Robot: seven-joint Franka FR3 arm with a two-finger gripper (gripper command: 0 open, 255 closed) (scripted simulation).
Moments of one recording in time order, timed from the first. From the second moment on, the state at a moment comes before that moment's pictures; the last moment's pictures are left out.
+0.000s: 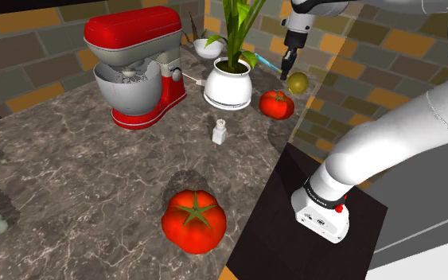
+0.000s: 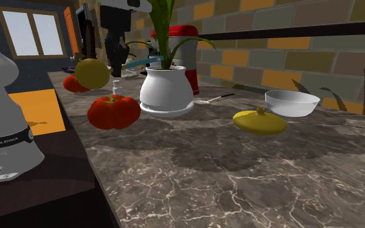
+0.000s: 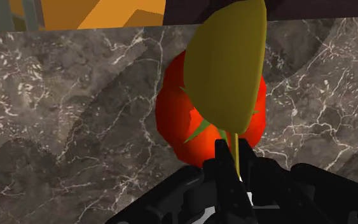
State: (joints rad) arm -0.07 -0.36 -0.38 -2.22 -0.05 1.72 -0.63
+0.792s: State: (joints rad) arm -0.03 -0.75 -0.17 -2.54 0.01 1.66 -0.37
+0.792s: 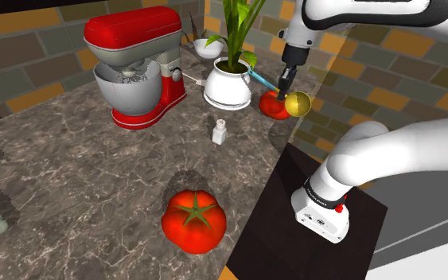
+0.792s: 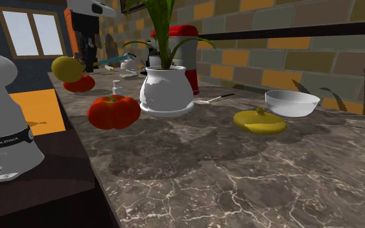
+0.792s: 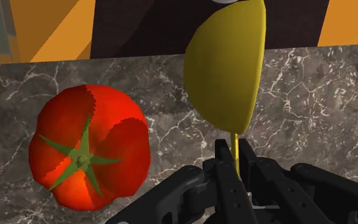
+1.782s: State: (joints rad) arm 0.00 -0.86 -0.08 -2.76 0.07 1.78 -0.29
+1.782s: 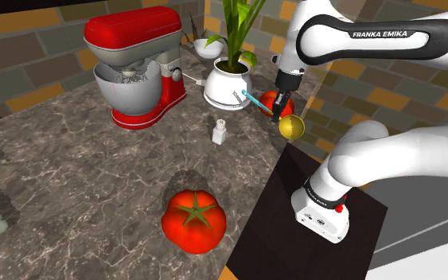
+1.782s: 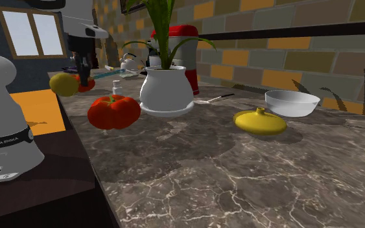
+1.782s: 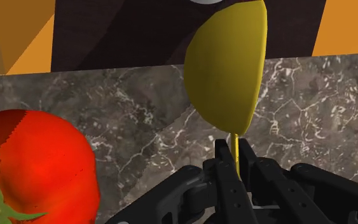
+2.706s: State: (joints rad) arm 0.00 -0.78 -0.09 -2.91 0.07 2.00 -0.32
